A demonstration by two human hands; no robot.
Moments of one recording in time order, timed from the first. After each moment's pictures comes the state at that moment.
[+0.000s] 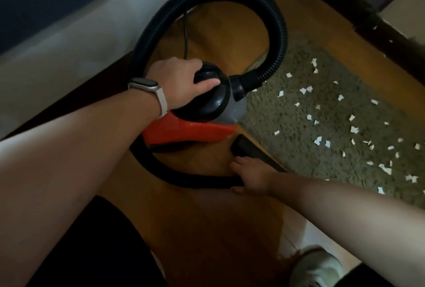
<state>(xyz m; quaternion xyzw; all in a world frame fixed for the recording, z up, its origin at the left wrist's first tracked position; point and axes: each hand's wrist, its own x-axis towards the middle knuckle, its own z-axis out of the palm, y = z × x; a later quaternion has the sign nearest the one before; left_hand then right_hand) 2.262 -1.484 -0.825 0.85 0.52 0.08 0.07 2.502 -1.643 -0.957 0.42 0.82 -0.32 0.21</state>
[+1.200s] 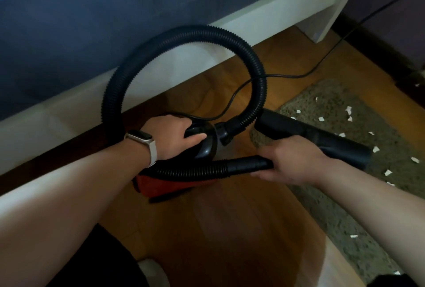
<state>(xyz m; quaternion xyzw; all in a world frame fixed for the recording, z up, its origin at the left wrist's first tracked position) 2.167 -1.538 -0.818 0.79 0.60 -0.02 0.11 2.490 -1.537 -0.821 0.34 0.93 -0.13 0.05</state>
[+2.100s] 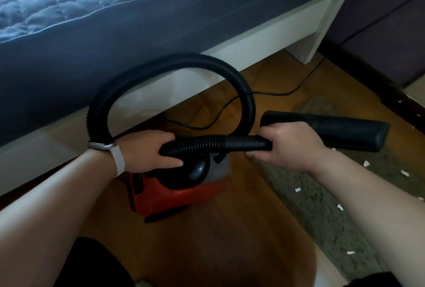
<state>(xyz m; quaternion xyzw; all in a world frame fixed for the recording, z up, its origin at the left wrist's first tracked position) 2.141 -1.539 -0.757 0.75 0.58 -0.08 0.31 2.493 -1.502 -0.775 0.41 0.91 -0.06 -0.09</state>
